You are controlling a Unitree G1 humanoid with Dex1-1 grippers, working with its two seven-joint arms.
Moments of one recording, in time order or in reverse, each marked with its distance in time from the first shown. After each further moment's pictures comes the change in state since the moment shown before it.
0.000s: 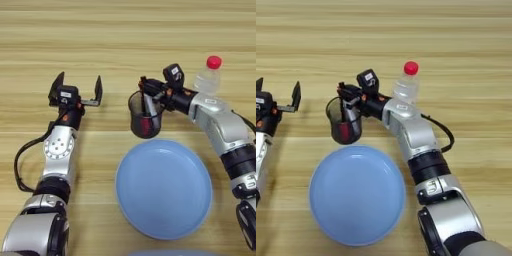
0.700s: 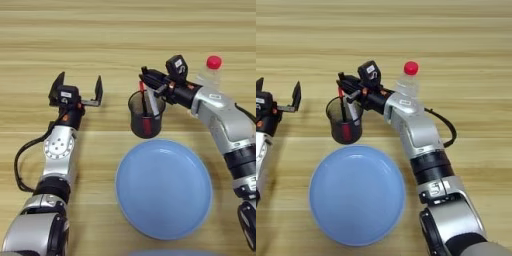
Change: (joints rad) left arm -0.001 0.000 0.000 0.001 0.000 0.000 -0.005; right arm 0.016 -0.010 -0.015 -0.137 0.006 0.010 -0.003
